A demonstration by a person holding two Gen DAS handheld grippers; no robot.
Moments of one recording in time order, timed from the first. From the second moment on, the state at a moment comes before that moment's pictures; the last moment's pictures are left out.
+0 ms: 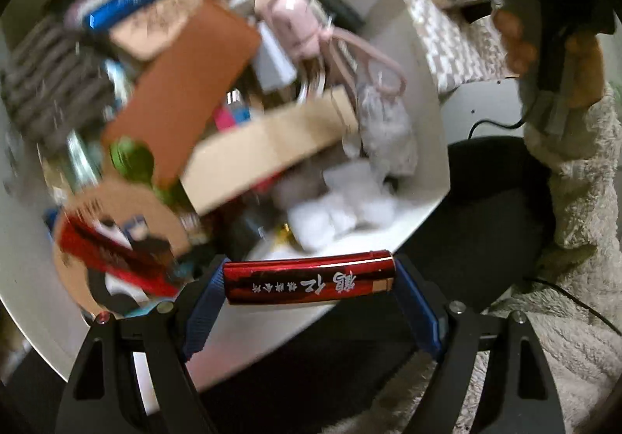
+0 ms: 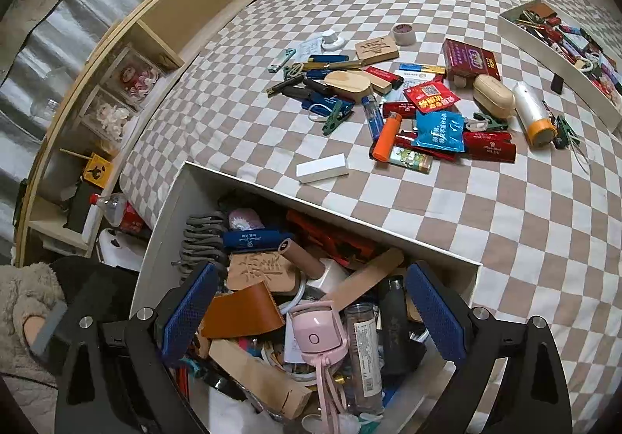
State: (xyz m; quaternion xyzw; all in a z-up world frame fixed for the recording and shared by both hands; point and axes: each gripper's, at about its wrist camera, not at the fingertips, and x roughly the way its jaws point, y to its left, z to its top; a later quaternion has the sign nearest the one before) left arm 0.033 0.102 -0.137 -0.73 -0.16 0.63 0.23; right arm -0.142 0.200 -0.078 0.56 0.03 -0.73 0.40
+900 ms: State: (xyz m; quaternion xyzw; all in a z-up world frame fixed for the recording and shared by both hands) left arm 0.022 0.089 -0.140 -0.76 -0.24 0.59 0.13; right arm -0.133 0.207 -0.065 0.54 0.03 -0.73 0.42
